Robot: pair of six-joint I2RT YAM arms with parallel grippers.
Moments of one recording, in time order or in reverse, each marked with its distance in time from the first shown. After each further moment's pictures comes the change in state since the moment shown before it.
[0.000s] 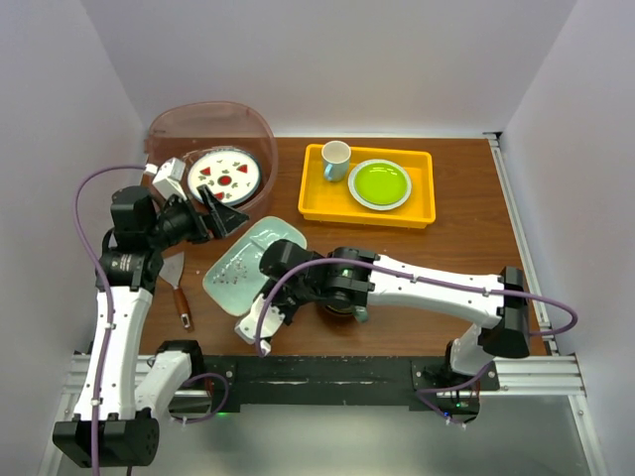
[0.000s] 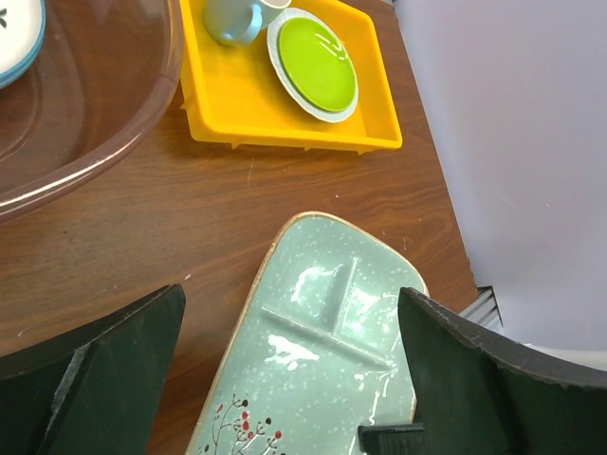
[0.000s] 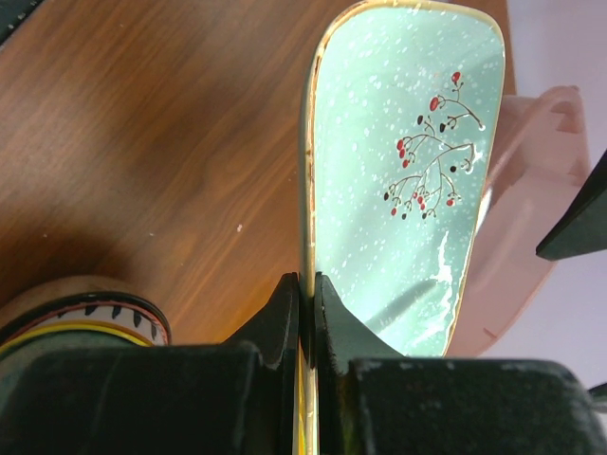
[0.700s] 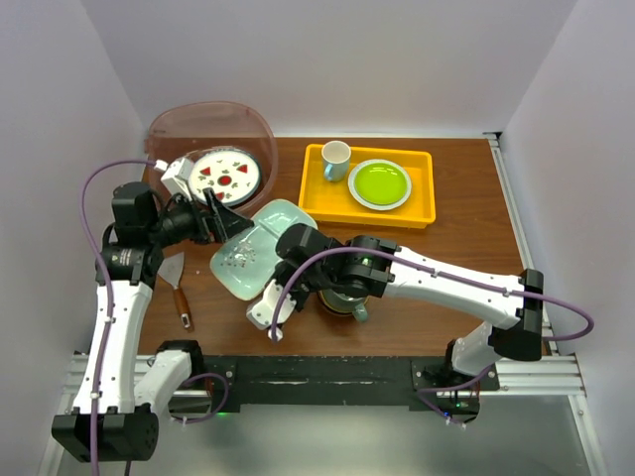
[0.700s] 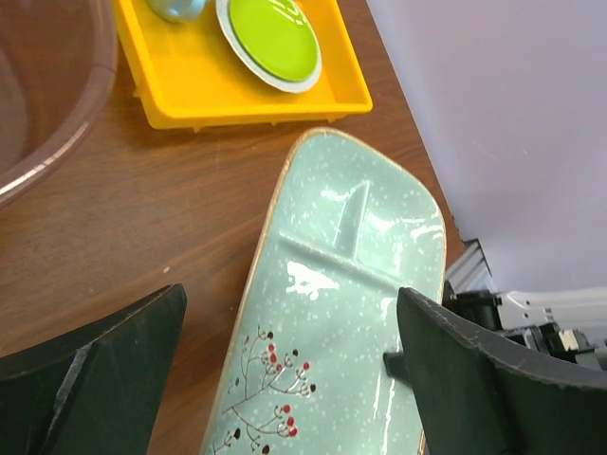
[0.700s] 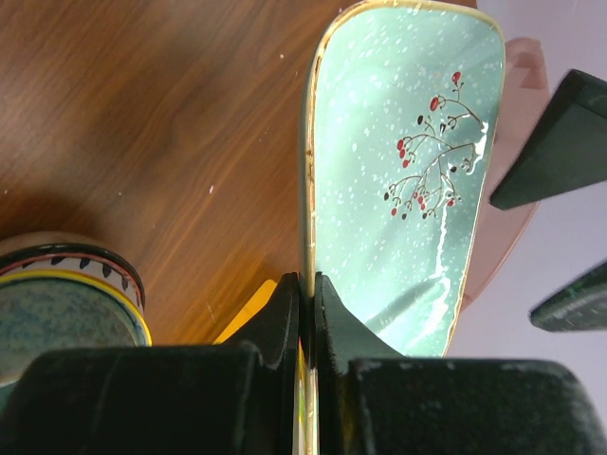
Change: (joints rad) left arm -0.001 0.034 0.045 -0.039 0.121 0.085; right arm -0.057 -0.074 0.000 -0.020 0.004 -0.055
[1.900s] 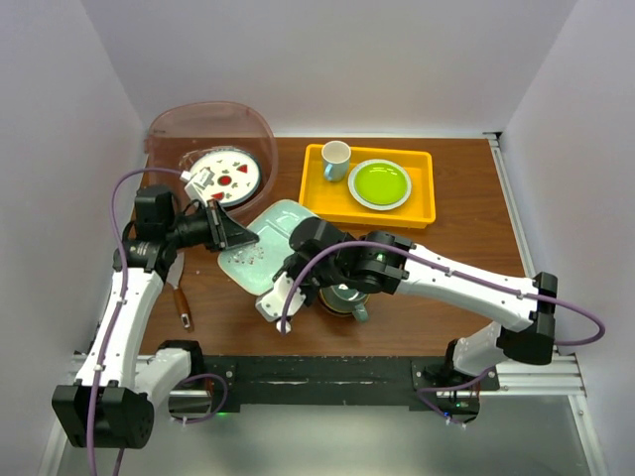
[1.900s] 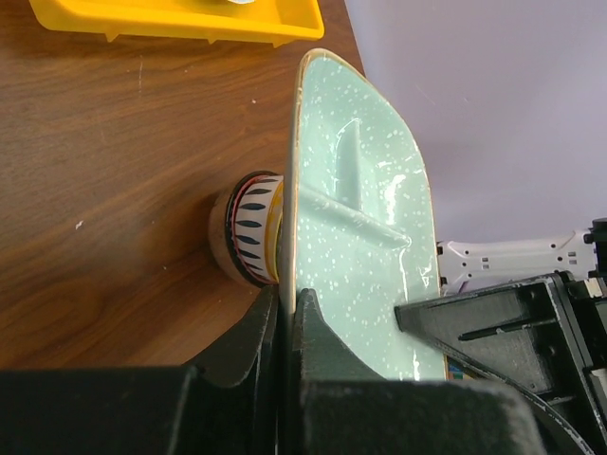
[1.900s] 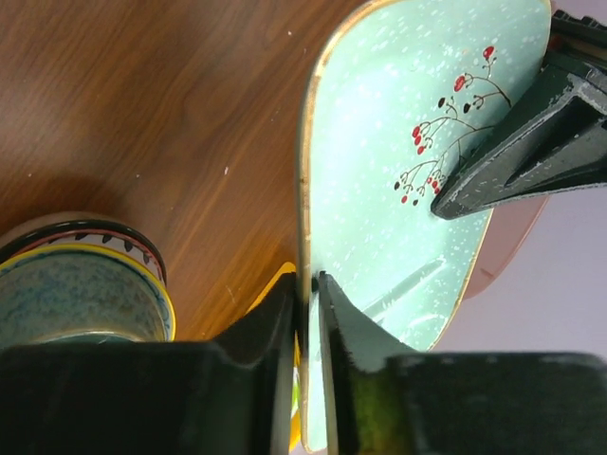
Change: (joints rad) left arm -0.045 0.086 -0.121 0.080 0.162 -0.088; right arm -0.039 -0.059 -0.031 -0.031 -0.024 0.032
